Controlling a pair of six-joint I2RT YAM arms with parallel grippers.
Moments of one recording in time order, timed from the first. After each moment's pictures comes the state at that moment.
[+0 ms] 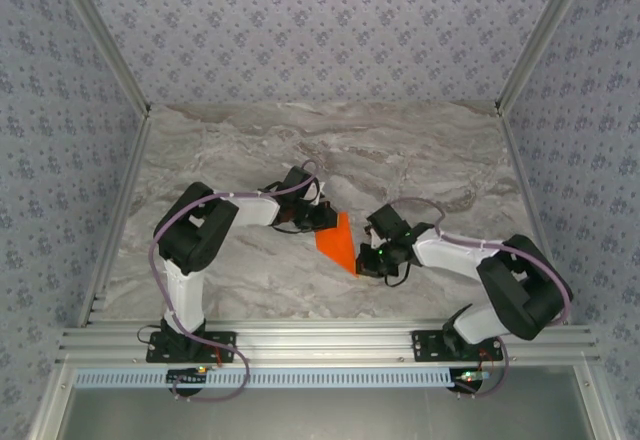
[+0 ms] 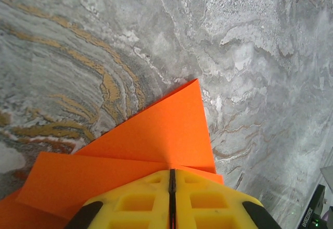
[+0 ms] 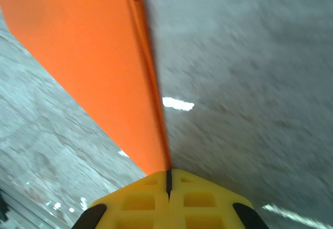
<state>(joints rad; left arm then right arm) -0.66 1.98 1.08 -0.02 0.53 -0.69 0.65 1.43 0.60 -0.39 -0.38 0.72</state>
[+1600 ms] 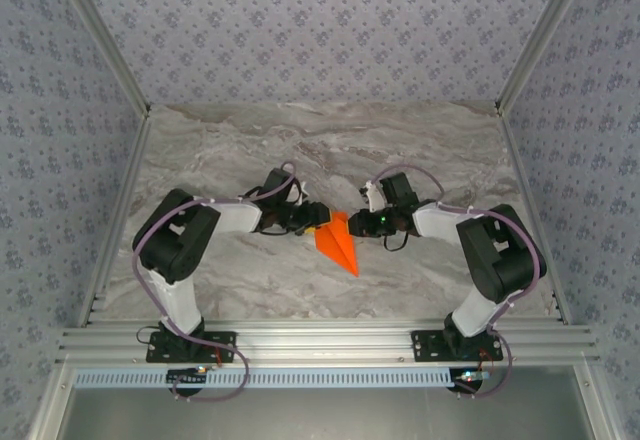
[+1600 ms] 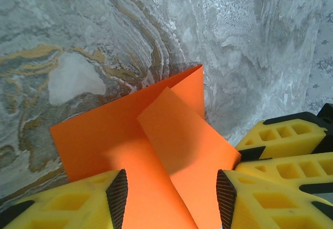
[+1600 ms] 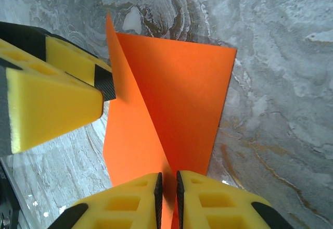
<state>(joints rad) -0.60 1.86 0.92 0.09 0.59 -0.85 0.42 1.66 0.76 -0.08 -0.58 0.36</state>
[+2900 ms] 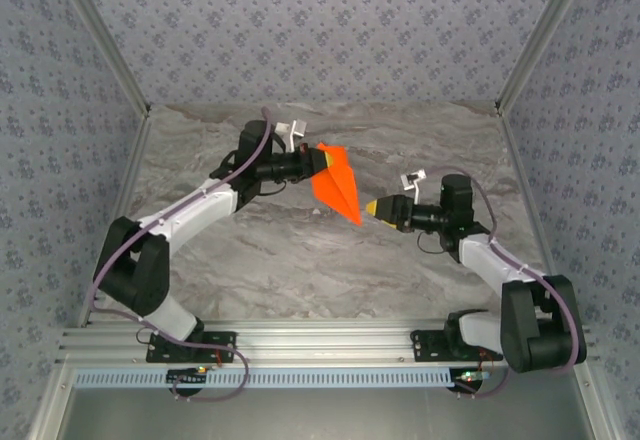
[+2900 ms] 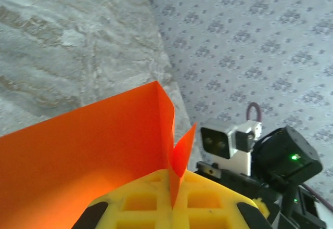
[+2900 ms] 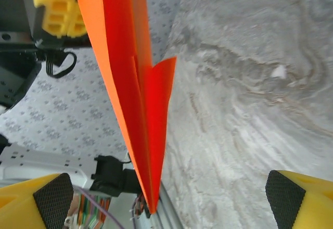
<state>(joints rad) -0.54 1.58 1.13 0.10 0.65 -0.89 0.16 1.23 0.51 0.26 -1.11 0.70</state>
